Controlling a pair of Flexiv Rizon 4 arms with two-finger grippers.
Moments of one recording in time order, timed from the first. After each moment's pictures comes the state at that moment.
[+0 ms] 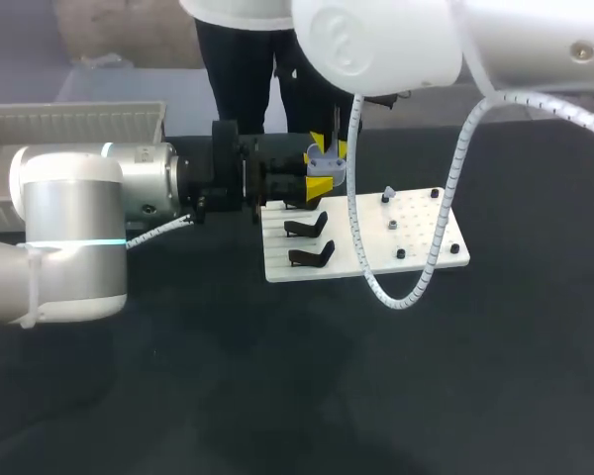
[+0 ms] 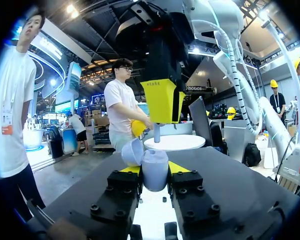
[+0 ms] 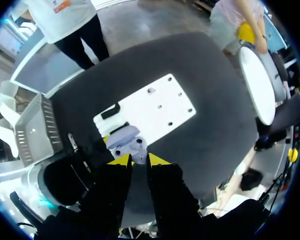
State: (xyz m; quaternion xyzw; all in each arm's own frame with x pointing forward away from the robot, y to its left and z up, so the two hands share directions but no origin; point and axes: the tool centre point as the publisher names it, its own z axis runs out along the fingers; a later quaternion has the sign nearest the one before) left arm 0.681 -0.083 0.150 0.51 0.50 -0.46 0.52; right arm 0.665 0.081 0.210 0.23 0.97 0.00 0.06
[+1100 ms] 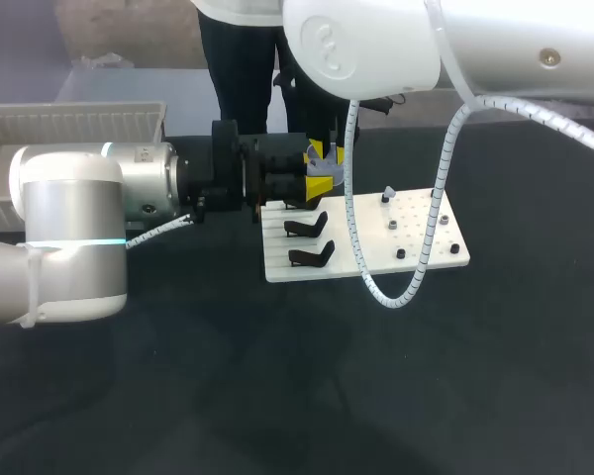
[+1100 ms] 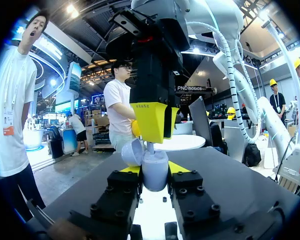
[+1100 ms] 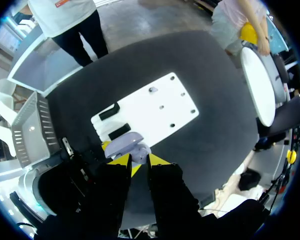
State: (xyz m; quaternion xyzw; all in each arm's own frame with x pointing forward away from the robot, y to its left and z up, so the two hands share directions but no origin) left arm 0.681 -0.082 0.150 0.51 0.50 -0.46 0.52; right arm 0.673 0.082 0.192 0.22 0.97 -0.01 0.05
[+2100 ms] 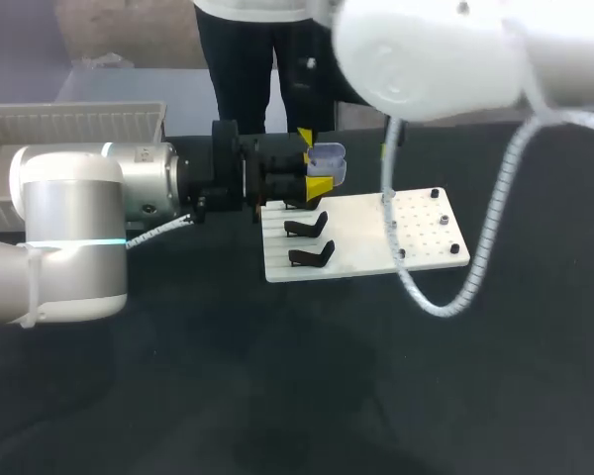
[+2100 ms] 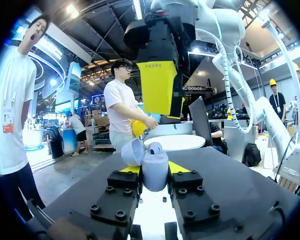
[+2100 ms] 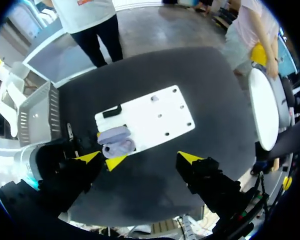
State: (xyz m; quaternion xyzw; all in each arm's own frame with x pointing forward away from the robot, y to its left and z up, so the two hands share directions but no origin) left arm 0.681 -0.083 0.150 0.51 0.50 -0.46 0.52; right arm 0.656 0.057 0.216 0.13 0.99 0.01 0.09
